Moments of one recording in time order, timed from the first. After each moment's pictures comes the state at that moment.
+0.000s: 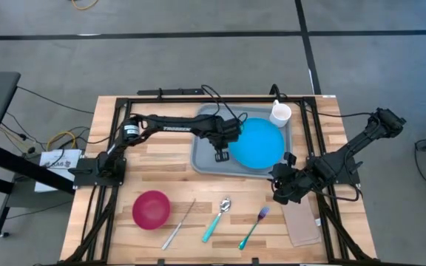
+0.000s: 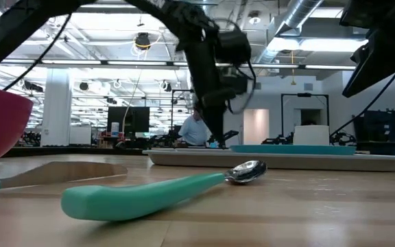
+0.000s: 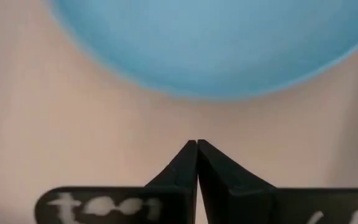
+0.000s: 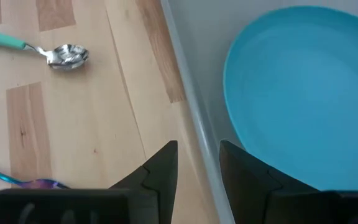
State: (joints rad) left arm 0.20 2.19 1.82 -0.85 -0.11 0.09; right arm 0.60 1.11 0.69 -0.70 0.54 0.73
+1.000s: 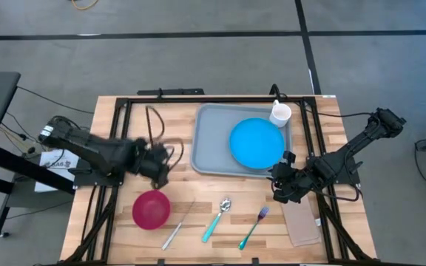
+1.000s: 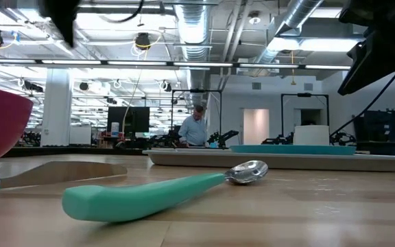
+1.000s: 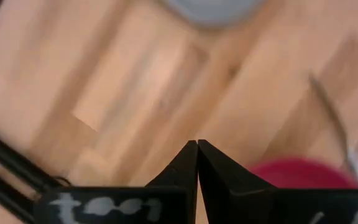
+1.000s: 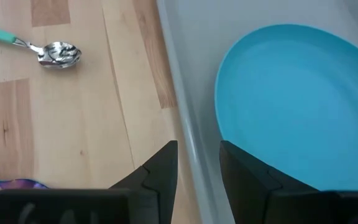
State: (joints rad) left arm -0.36 1.34 1.25 -1.34 -0.30 -0.90; right arm 0.60 1.11 0.69 -0.70 0.58 0.65
